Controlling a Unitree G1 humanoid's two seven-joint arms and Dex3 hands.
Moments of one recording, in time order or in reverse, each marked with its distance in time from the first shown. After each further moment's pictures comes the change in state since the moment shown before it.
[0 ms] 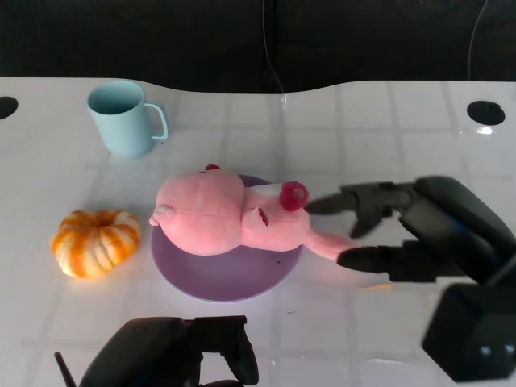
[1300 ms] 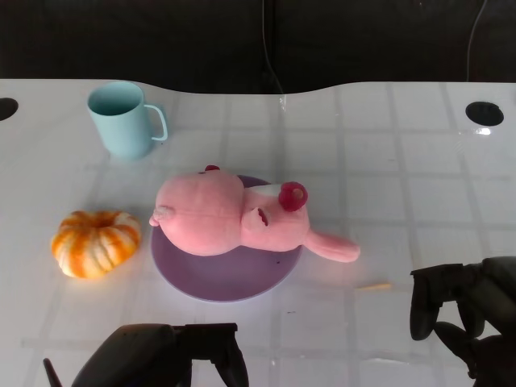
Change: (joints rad) left arm 0.021 0.022 0.039 0.051 -0.035 -0.087 0.014; right arm 0.310 -0.085 -0.095 -0.074 -0.138 -0.003 -0.092
